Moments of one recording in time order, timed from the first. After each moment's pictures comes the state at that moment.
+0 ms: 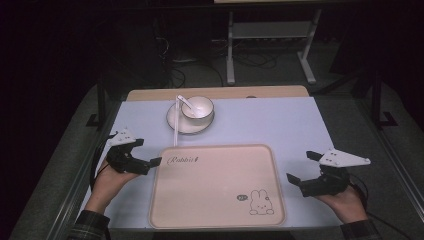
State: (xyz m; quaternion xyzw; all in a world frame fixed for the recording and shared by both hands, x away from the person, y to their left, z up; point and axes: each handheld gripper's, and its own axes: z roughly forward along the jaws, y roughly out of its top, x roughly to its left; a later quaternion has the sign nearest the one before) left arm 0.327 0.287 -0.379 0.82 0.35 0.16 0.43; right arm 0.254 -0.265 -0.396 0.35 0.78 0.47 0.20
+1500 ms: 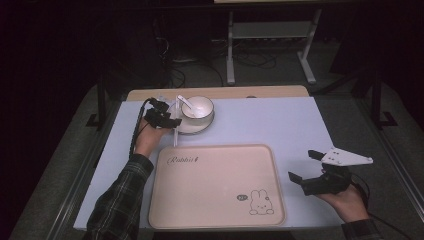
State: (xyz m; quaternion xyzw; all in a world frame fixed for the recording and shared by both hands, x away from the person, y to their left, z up) left arm 0.479 0.220 -0.404 0.83 0.43 0.18 0.31; right arm 0.257 -0.270 -0.396 0.36 0.78 0.48 0.20
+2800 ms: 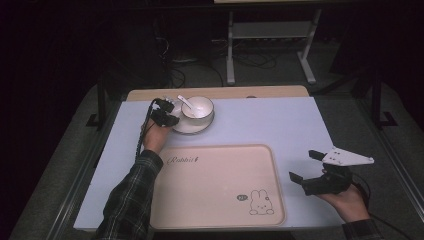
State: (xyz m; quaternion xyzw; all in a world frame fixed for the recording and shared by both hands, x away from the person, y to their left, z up) left arm 0.500 0.211 -0.424 0.83 0.45 0.20 0.26; right arm 0.257 -0.272 -0.397 0.36 0.78 0.48 0.20
